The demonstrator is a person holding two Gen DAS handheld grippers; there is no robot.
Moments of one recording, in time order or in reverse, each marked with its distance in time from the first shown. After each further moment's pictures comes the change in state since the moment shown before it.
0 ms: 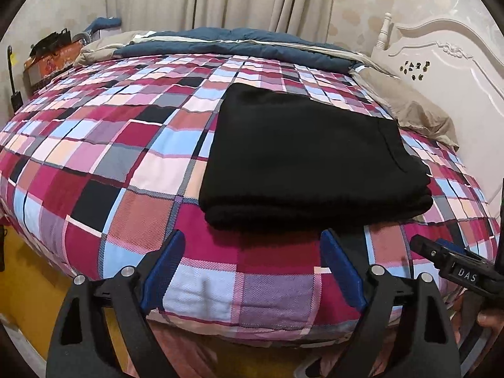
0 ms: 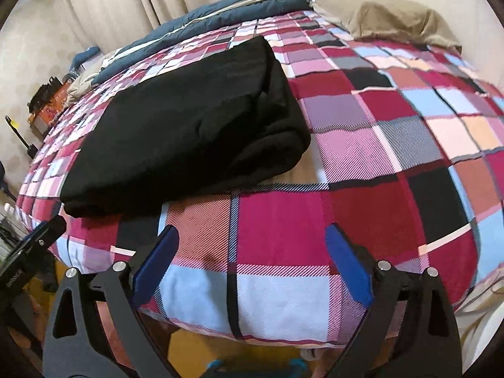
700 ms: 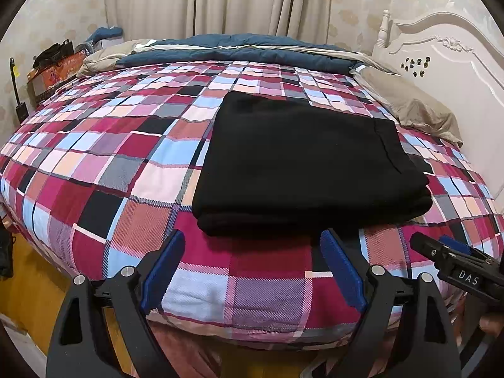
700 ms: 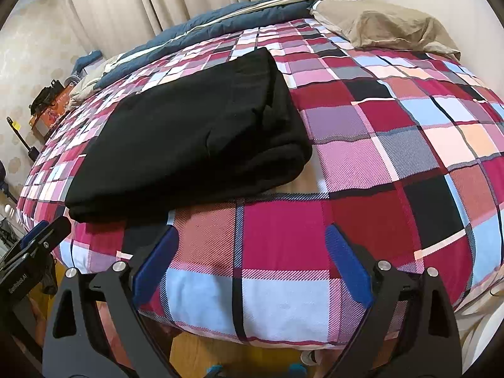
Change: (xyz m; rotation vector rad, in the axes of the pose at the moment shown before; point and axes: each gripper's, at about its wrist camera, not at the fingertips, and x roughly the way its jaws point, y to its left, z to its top) left arm -0.006 -0.014 0.004 0.028 -0.020 0.045; right arm -0.009 0.002 0.002 0.011 -0.025 0.010
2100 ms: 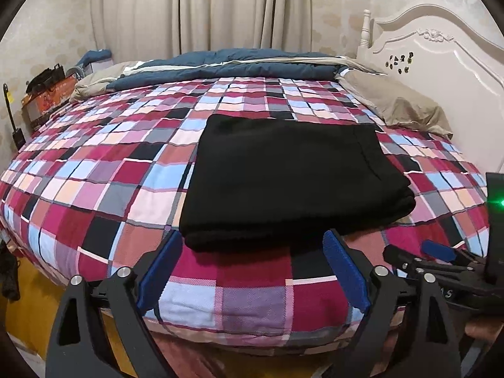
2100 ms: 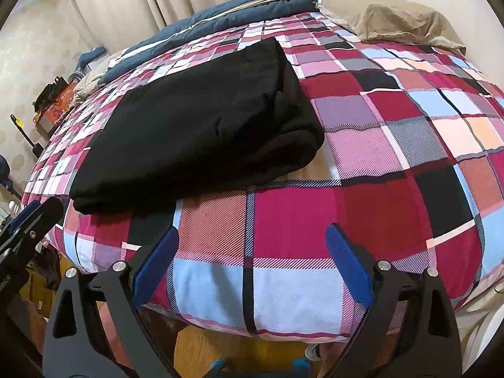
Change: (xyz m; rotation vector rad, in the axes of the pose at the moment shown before) left arm -0.017 -0.020 0.009 0.077 -0.058 -0.013; right arm 0.004 0.009 -0.010 -0.001 0.028 0.029
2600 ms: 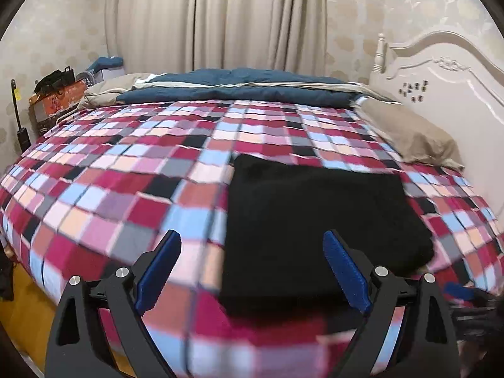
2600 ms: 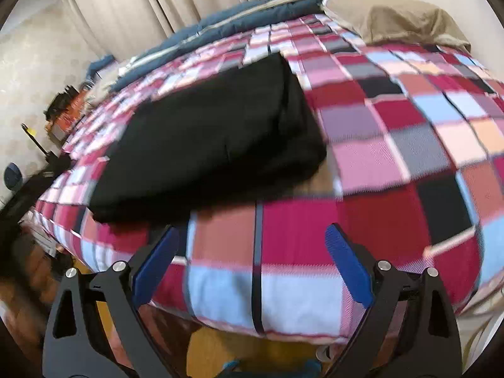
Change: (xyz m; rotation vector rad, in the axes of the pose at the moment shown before) left arm 0.028 0.052 0.055 -0.049 -0.084 0.032; right arm -0.023 -0.012 0.033 0.007 -0.035 0.087
